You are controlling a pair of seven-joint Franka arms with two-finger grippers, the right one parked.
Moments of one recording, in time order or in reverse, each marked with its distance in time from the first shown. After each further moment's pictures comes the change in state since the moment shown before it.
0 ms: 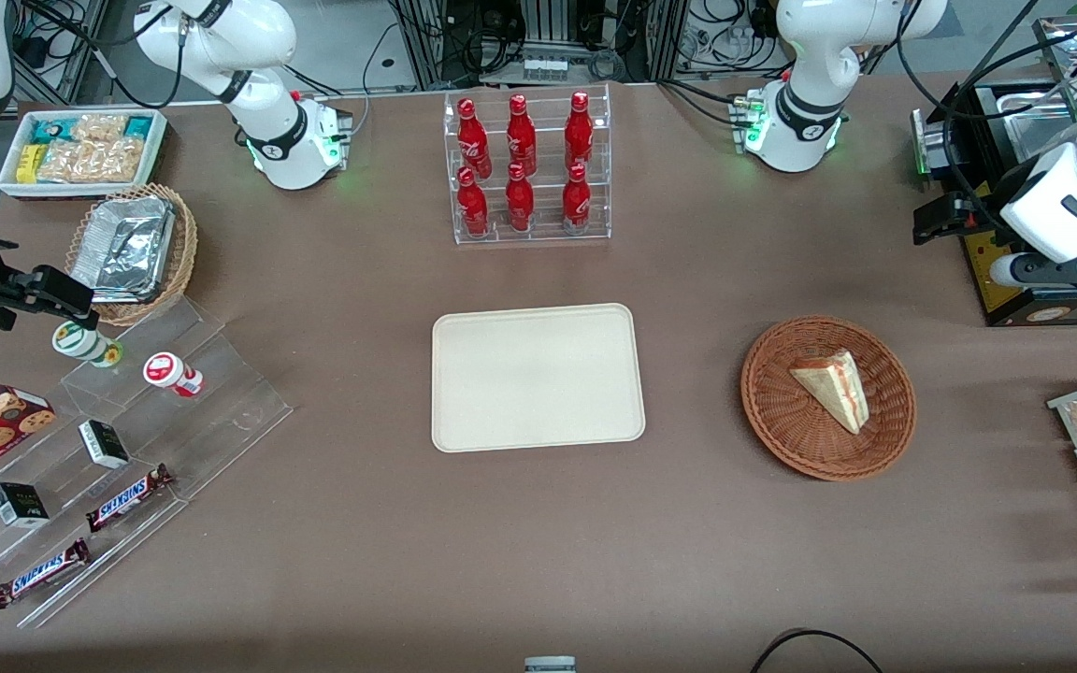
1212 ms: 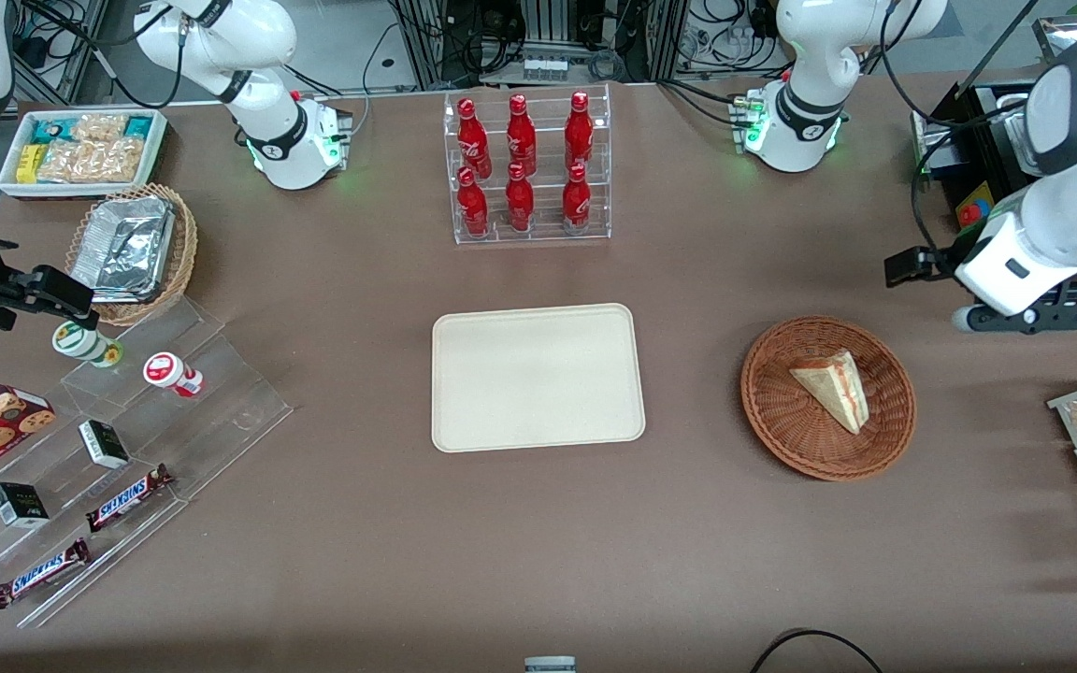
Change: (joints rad) arm 0.003 0.007 0.011 -0.235 0.000 0.259 -0.026
